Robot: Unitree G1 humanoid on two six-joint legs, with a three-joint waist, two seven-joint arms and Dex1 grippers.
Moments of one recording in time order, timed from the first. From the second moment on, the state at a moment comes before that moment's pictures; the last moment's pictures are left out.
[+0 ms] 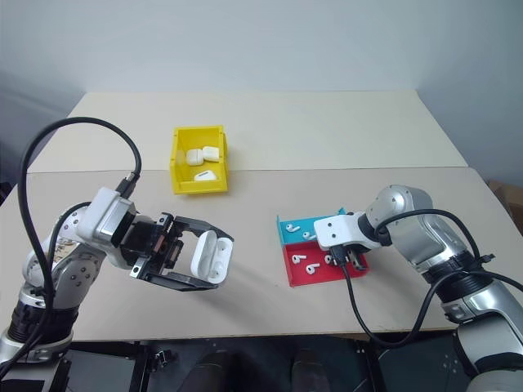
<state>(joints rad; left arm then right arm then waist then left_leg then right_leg) -0.42 0.66 0.01 -0.35 -0.76 0.32 -1.44 -0.71 -0.90 0.45 0.03 -0.17 0.25 1.50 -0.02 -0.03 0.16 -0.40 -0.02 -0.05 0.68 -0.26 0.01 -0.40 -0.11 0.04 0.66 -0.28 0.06</state>
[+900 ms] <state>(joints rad) -0.75 0.48 -0.04 0.00 -0.77 0.43 -1.44 -0.59 -0.52 -0.36 -0.64 0.75 0.93 0.77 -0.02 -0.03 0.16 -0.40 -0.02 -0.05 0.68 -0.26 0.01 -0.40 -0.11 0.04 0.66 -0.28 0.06</state>
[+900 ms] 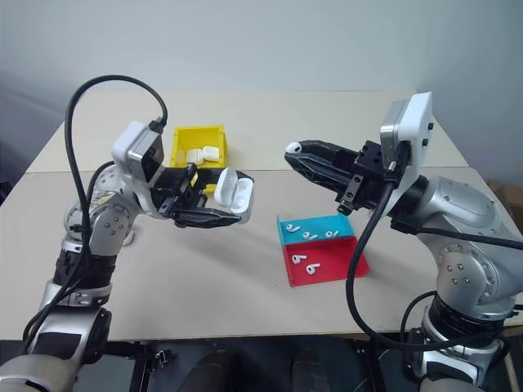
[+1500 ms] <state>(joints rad) -0.86 0.43 -0.10 0.14 -0.67 0.42 -1.52 -0.60 -0.52 -0.17 -0.68 0.85 0.88 0.64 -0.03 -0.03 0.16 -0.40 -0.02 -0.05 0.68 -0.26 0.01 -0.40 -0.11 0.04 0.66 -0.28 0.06</state>
